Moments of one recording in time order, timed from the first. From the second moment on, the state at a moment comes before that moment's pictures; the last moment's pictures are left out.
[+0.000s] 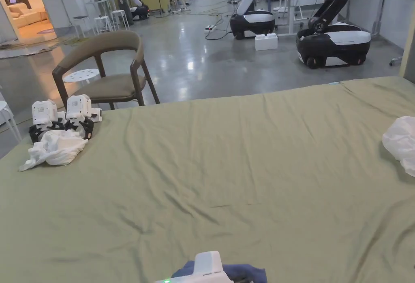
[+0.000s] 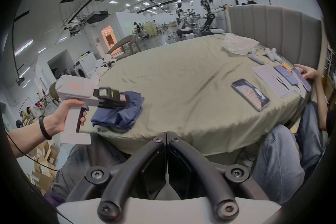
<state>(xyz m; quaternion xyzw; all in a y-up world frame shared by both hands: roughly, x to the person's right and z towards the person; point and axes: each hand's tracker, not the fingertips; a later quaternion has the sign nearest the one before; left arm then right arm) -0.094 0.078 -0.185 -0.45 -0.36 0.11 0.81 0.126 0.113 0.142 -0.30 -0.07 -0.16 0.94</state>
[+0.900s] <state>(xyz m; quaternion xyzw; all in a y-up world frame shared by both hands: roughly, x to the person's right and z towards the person) -0.241 0.028 -0.238 -0.50 -0.29 0.33 0.74 0.040 0.029 -0.154 -0.50 0.06 0.03 0.86</state>
